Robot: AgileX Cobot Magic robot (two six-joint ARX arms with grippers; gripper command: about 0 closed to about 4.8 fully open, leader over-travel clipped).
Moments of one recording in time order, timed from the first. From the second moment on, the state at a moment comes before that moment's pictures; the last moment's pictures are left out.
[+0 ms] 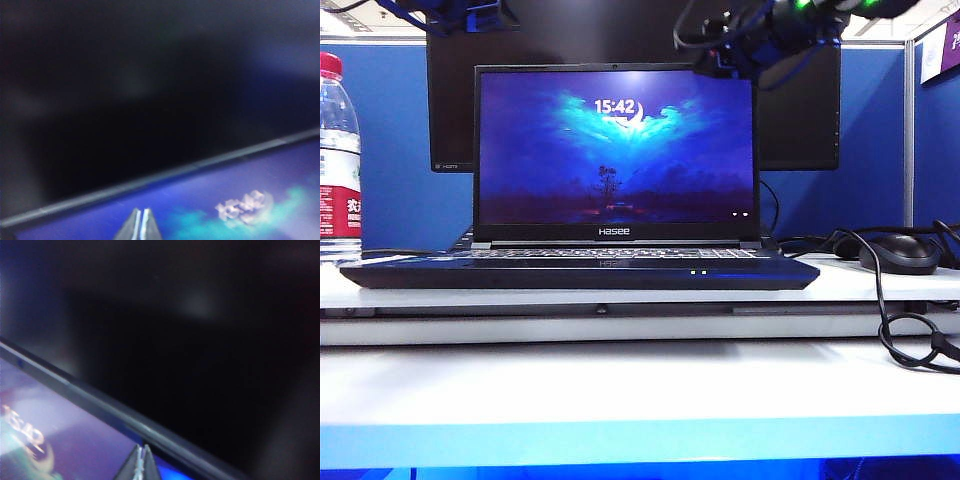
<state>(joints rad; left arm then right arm) -0.28 1.53 1.19 0.46 0.18 0.10 0.33 1.80 1.38 0.51 -0.18 -0.13</state>
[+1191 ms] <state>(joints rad) -0.28 1.02 1.17 -0.03 0.20 0.01 0.39 1.16 1.20 0.05 -0.27 -0.03</state>
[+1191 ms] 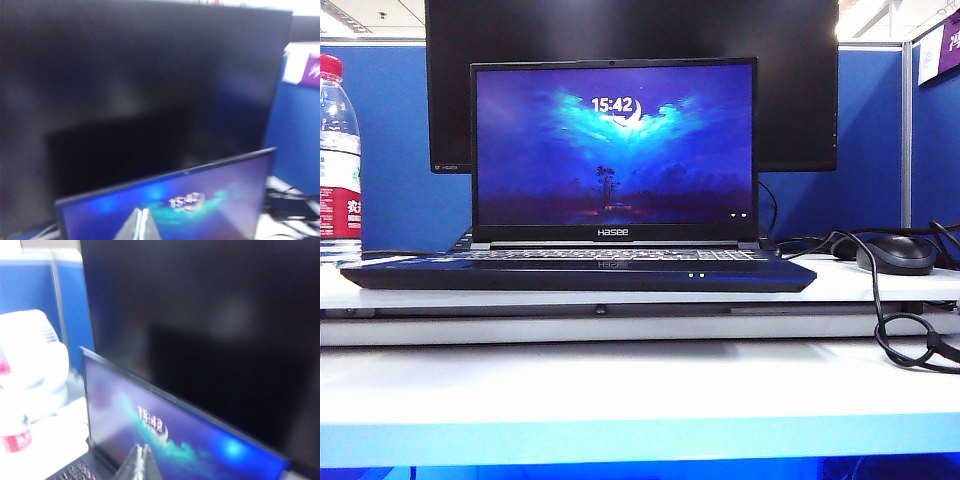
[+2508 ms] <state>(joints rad) -0.28 0.04 0.51 -0.31 0.23 -0.32 0.39 0.40 0.83 -0.63 -0.18 0.03</state>
